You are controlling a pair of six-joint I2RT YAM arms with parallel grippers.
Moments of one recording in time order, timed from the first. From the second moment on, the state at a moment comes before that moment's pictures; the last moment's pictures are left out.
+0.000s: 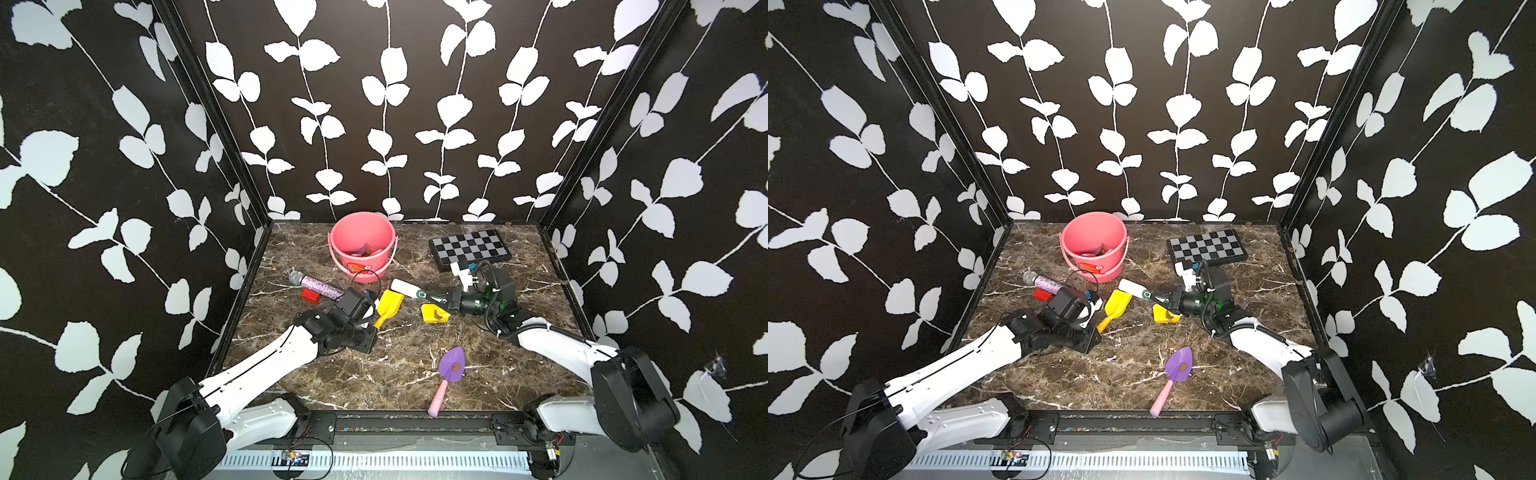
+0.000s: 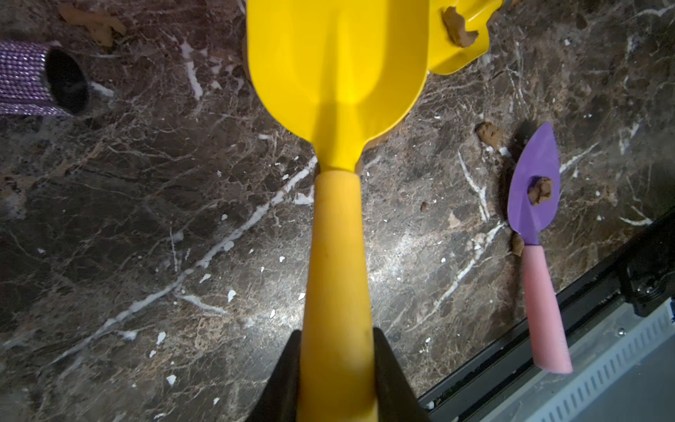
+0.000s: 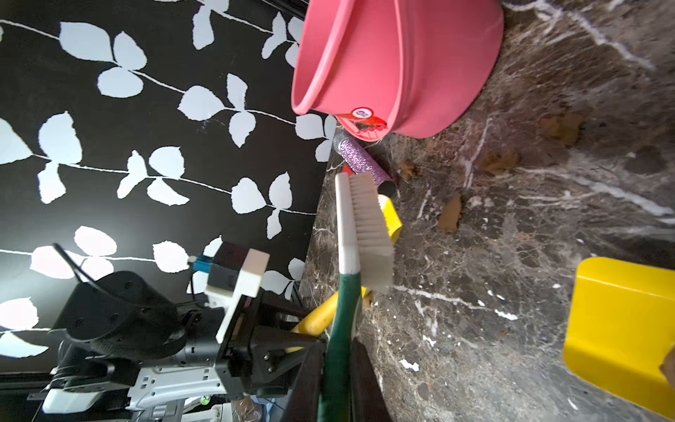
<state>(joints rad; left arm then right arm) -0.75 1.12 0.82 -0.76 0.10 -0.33 0.45 1.32 0.64 0.34 -0.79 0.95</state>
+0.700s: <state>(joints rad) -0.75 1.13 0.82 -0.75 0.09 -0.33 0.46 1.36 0.58 0.45 -0.74 1.05</state>
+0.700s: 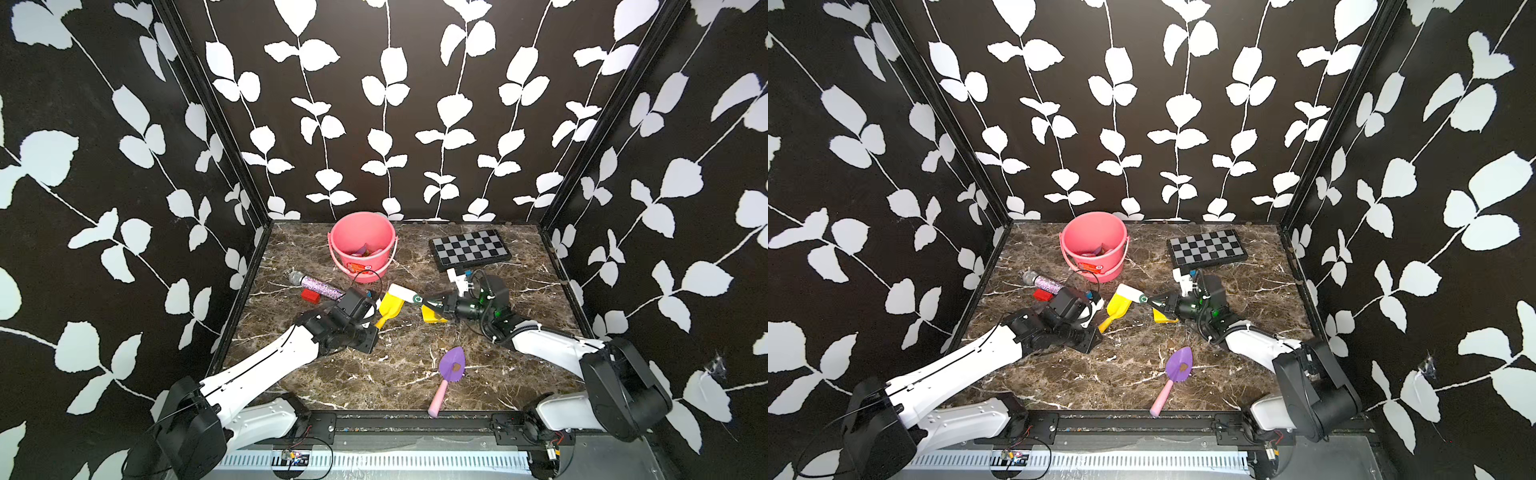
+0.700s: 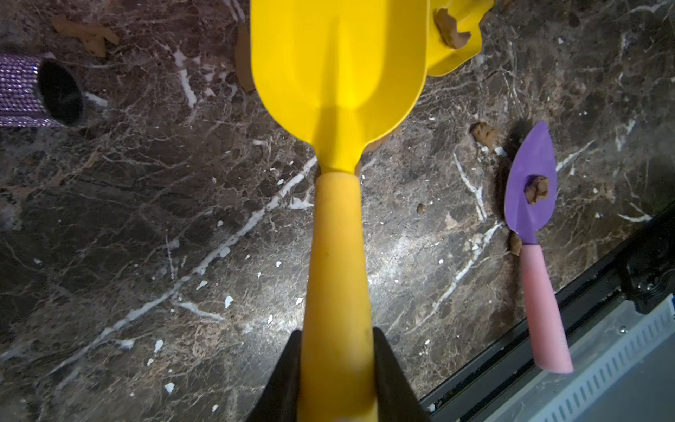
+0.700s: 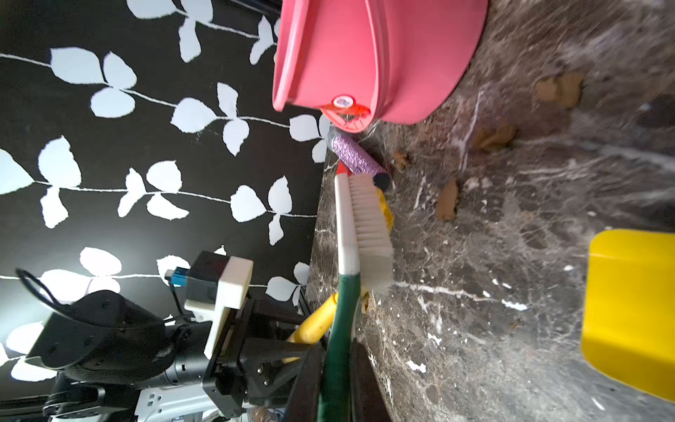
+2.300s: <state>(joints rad) -0.72 1.13 0.81 -0.71 0.08 -0.35 0.63 1.38 0.55 0.49 -0.65 1.05</state>
